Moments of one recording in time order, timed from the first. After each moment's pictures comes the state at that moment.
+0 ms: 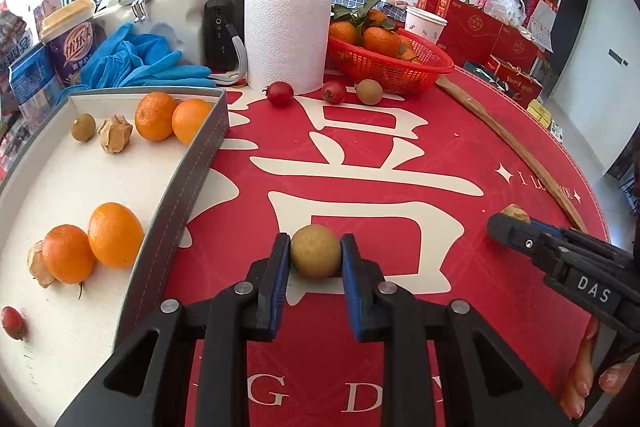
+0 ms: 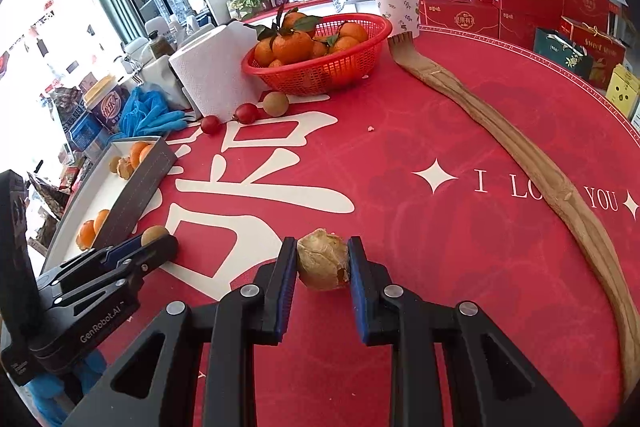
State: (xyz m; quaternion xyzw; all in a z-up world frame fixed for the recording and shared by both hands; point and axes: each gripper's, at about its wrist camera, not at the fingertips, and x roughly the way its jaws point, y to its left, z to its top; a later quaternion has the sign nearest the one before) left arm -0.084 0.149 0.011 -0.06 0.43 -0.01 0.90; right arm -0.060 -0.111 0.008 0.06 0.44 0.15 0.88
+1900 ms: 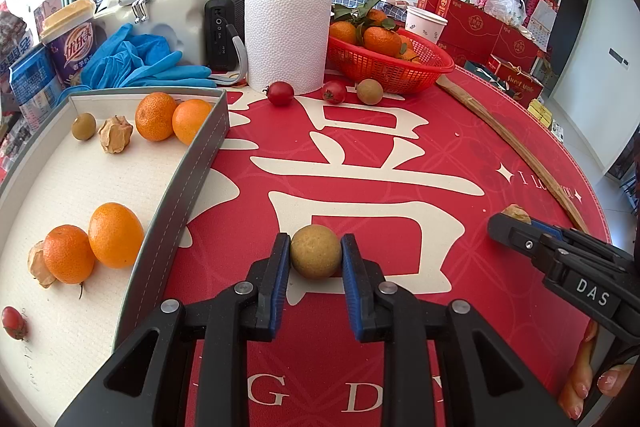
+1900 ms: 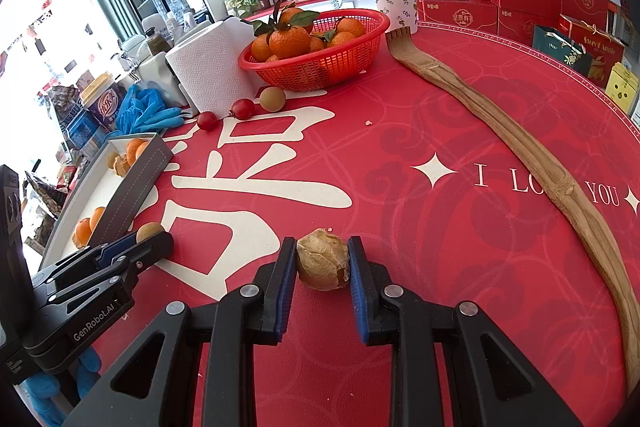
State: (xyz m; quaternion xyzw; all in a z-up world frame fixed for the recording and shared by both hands) left arm -0.083 0.148 0.011 -0.06 0.43 0.00 0.90; right arm -0.062 -0.112 0.006 0.06 0.44 0.15 0.88
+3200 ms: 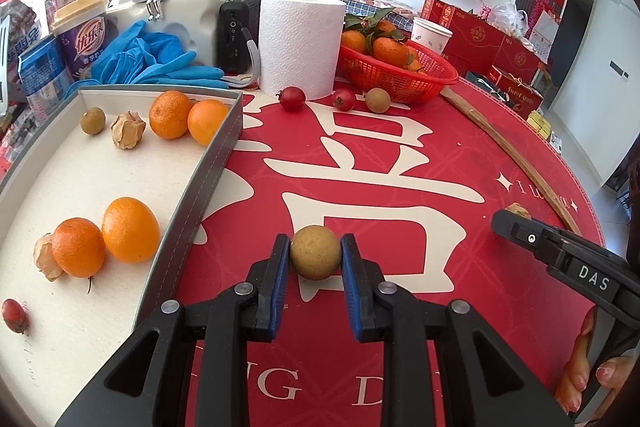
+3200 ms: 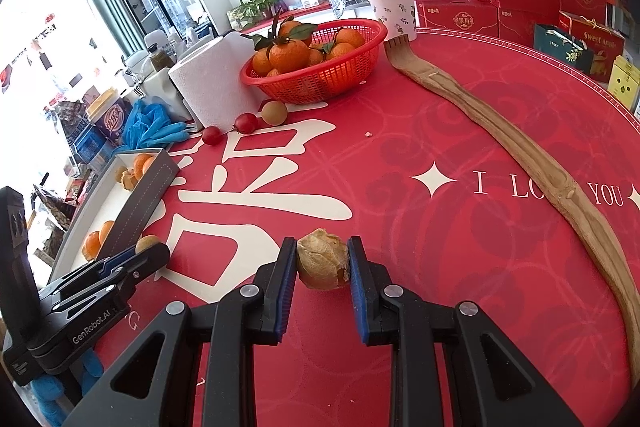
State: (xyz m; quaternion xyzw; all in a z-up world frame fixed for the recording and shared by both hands) left arm -0.089 0.157 0.013 -0.08 0.42 0.00 0.91; right arm -0.060 -0.119 0.008 0.08 0.43 0.16 0.89
